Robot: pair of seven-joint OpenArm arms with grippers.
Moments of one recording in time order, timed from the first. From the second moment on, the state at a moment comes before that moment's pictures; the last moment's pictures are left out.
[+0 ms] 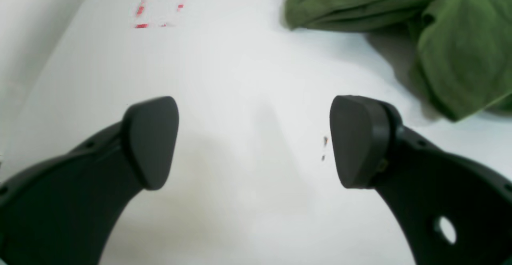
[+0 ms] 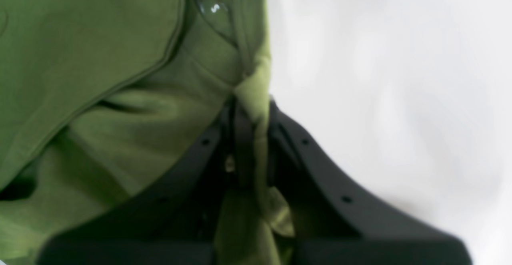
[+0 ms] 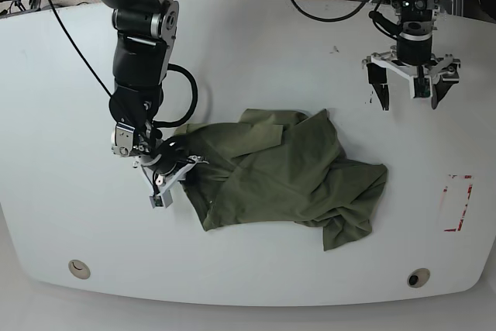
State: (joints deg) left arm 24.4 -1.2 -18.3 113.3 4.8 -9.6 22.5; right arm 25.3 1.4 16.7 50.4 4.7 29.4 -33.5
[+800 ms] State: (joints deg) left arm 0.6 0.2 -18.5 95.0 4.9 -9.0 29.8; right arm -4.1 1.2 16.7 104.0 5.1 37.1 -54.1
